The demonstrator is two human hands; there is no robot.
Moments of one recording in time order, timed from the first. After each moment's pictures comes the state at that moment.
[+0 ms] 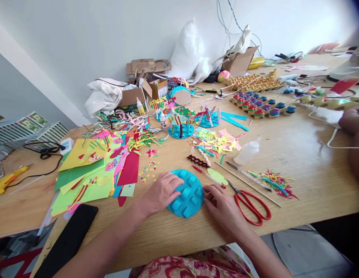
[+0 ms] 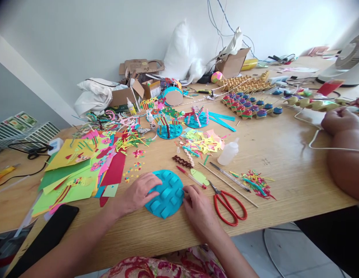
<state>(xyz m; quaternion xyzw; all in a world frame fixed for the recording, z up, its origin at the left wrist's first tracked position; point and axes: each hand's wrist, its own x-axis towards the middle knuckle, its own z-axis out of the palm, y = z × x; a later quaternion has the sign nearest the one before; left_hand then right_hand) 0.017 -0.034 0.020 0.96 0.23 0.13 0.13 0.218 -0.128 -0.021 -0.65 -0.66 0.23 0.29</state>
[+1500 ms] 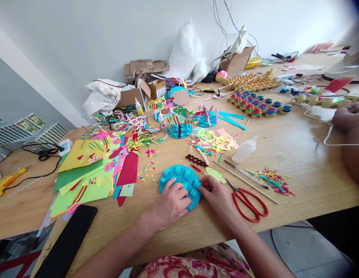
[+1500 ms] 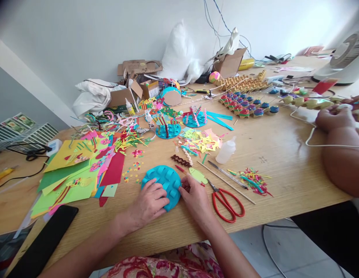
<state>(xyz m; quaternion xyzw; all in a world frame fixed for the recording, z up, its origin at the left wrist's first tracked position) 0.031 -0.068 0.004 0.97 0.21 0.09 0.05 0.215 -0.103 -0.024 -0.68 -0.54 0.30 0.38</state>
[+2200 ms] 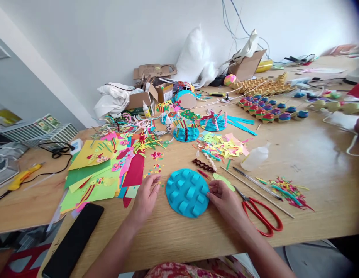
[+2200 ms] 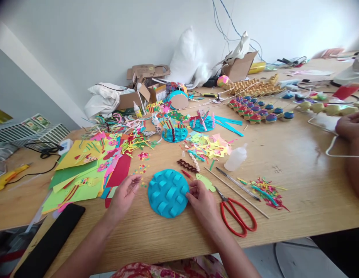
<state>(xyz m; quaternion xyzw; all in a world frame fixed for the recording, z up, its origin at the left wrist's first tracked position) -0.024 -0.047 0.002 0.76 0.48 0.35 0.28 0.220 -0.099 -0.029 -0.65 -0.46 0.41 0.45</state>
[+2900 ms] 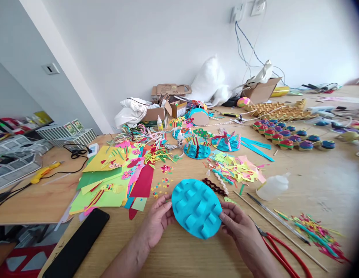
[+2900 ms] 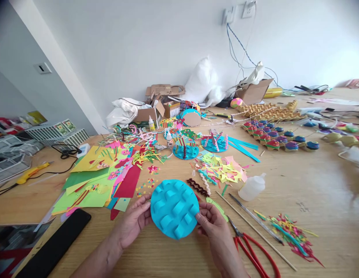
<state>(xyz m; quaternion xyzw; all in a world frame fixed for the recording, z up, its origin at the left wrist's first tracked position) -0.003 -0.063 0.011 0.32 0.39 0.41 0.76 0.220 -0.098 -0.014 -0.53 -0.27 0.60 0.54</state>
